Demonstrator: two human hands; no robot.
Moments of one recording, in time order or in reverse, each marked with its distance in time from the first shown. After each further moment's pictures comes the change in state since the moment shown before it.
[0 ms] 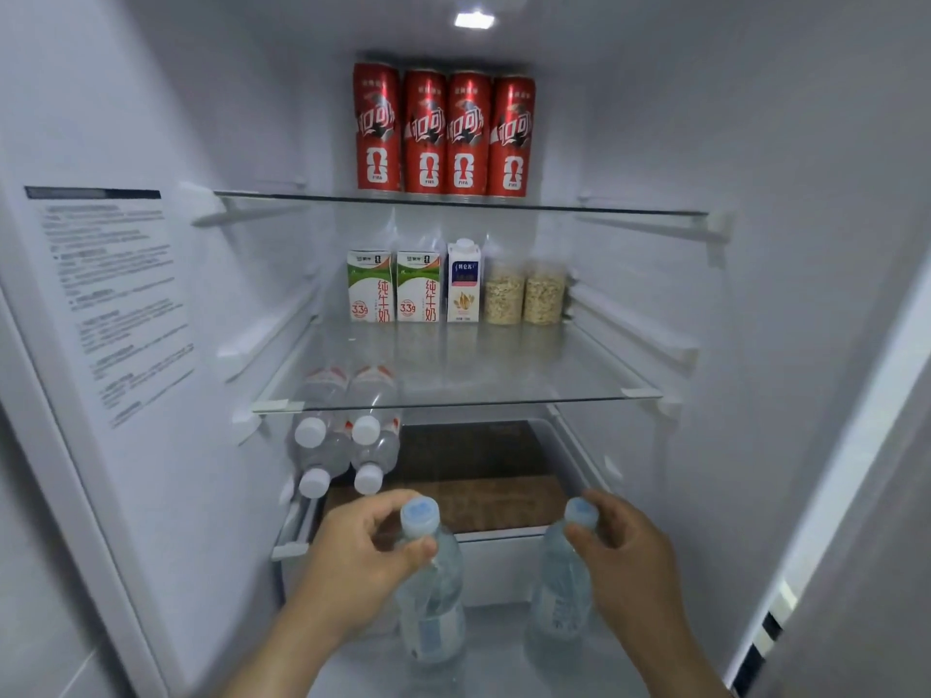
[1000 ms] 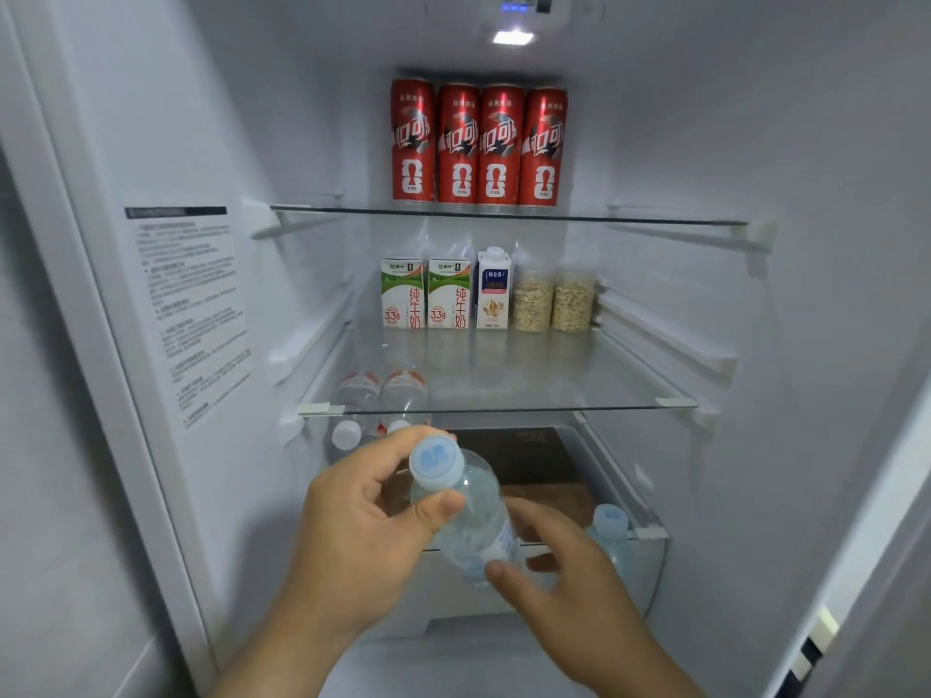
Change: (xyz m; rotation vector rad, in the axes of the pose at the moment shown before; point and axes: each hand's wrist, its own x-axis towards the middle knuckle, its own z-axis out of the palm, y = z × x) left_hand -0.012 0.066 -0.029 -0.221 0.150 0.316; right_hand -0.049 -0.063 0.034 -0.168 -0.444 -0.316
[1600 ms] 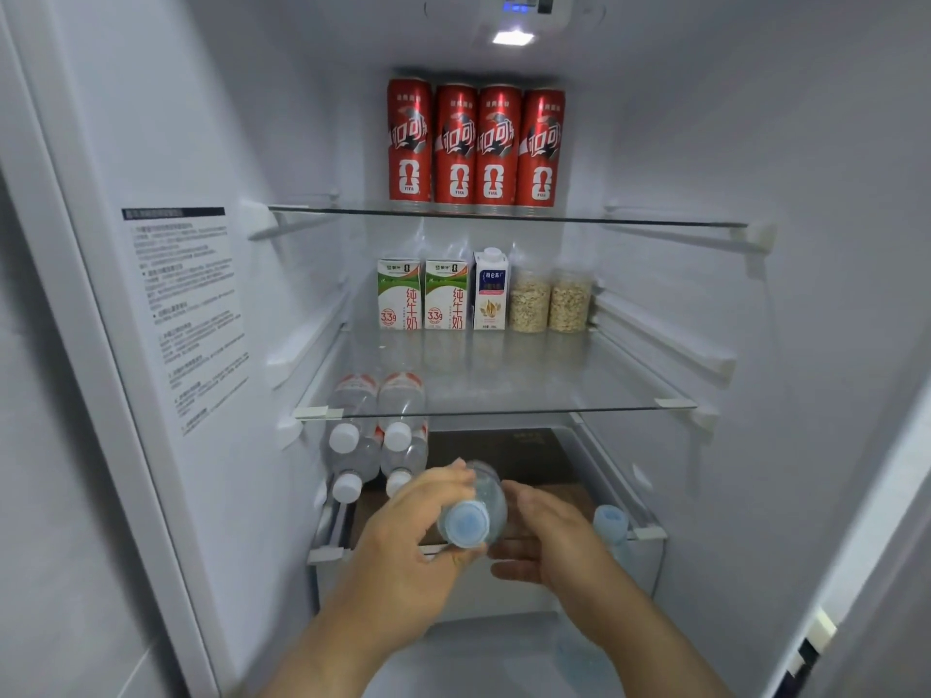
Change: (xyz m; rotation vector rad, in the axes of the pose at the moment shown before) left_hand -0.012 -0.064 0.010 0.272 -0.146 0.070; right_hand 0.045 0.017 0.010 0.533 -0.075 0.395
